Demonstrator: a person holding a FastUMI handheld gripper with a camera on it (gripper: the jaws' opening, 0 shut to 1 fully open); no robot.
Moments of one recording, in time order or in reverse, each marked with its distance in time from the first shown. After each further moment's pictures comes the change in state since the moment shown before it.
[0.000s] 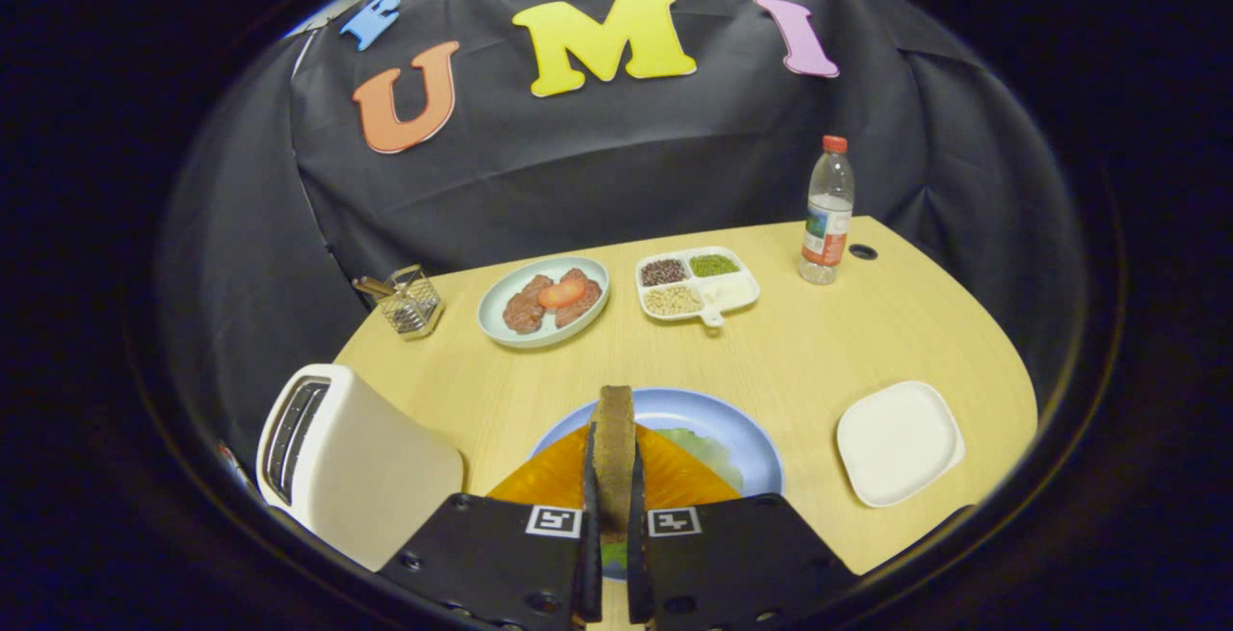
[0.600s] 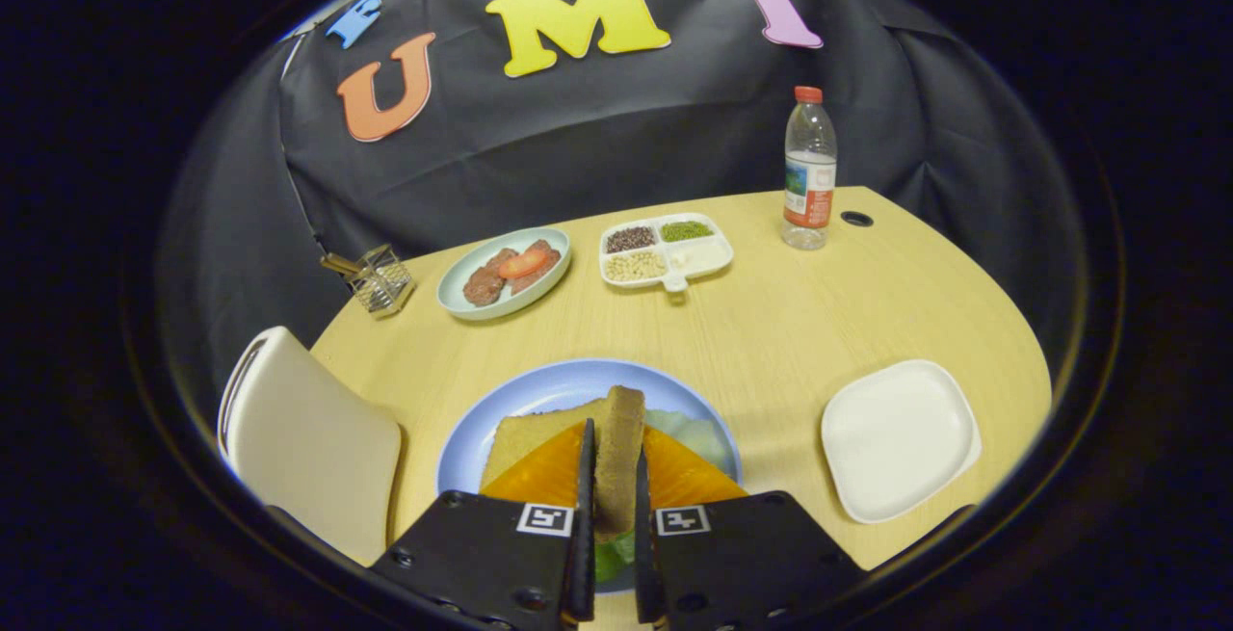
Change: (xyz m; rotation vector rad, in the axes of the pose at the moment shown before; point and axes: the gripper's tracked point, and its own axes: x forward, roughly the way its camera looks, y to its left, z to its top) arm 0.034 -0.046 -0.030 0.007 0.029 0.023
